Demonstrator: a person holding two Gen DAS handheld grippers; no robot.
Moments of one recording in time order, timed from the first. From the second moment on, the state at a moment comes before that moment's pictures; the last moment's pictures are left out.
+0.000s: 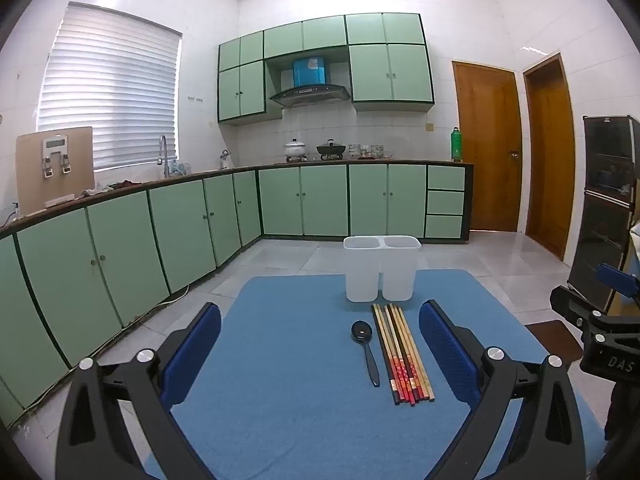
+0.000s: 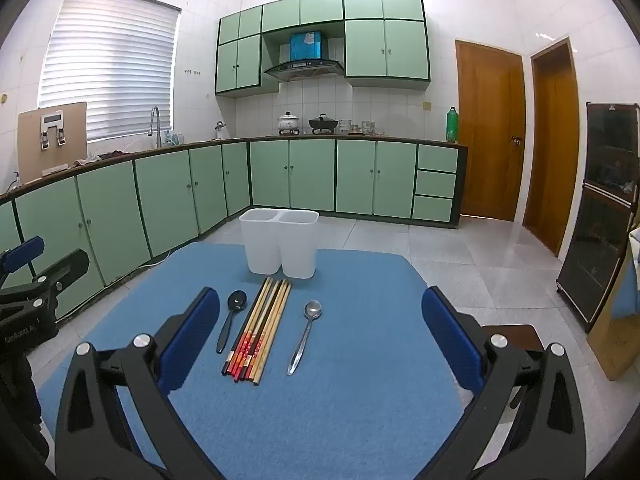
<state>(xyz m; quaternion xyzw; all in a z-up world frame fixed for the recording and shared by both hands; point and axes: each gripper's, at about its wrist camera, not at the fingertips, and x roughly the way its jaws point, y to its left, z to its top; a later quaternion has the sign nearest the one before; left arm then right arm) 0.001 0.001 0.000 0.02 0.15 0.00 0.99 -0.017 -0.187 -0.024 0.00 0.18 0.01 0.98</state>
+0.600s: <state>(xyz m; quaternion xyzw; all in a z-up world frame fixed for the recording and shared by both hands) -0.006 0.004 -0.003 0.03 0.15 0.00 0.99 -0.015 -0.185 -0.026 0.00 0.18 0.02 0.98</state>
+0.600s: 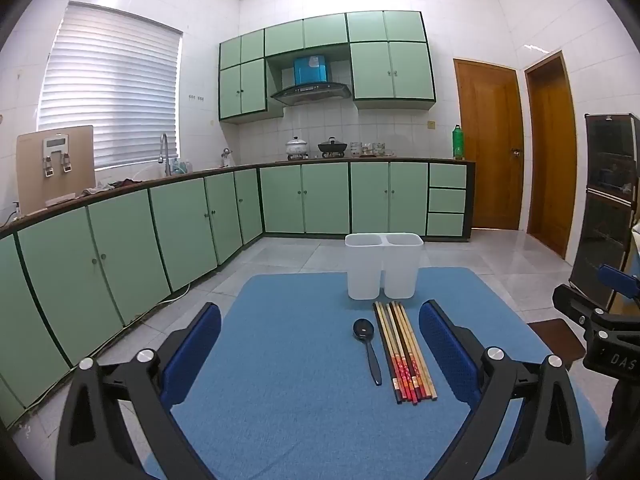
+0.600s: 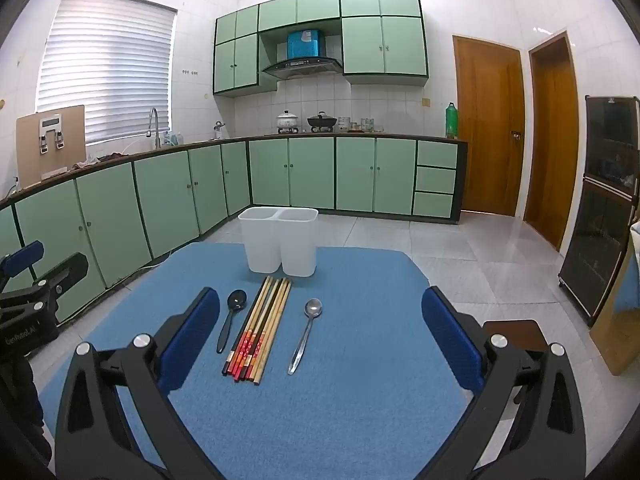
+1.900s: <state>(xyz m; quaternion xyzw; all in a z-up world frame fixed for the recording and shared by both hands) 0.000 0.003 -0.004 0.03 0.15 0.00 0.99 -0.016 -0.187 -0.028 0.01 0.18 0.02 0.98</state>
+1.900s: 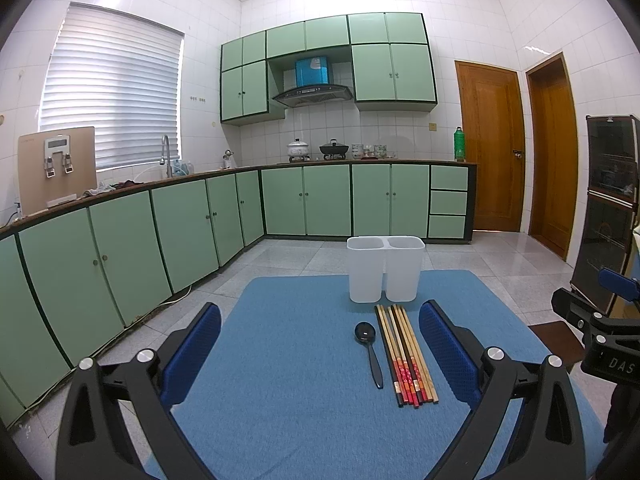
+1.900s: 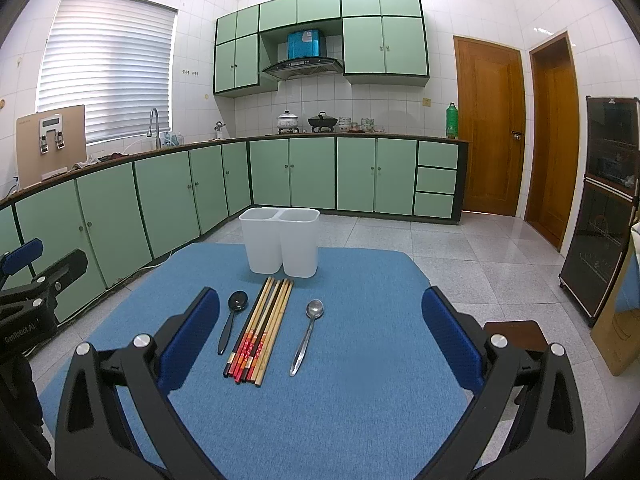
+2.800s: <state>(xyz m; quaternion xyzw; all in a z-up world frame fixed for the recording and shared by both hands) 0.007 0.008 -0.002 0.03 0.16 0.01 0.99 -0.009 -0.187 -0.031 0.01 0.19 0.02 0.98</state>
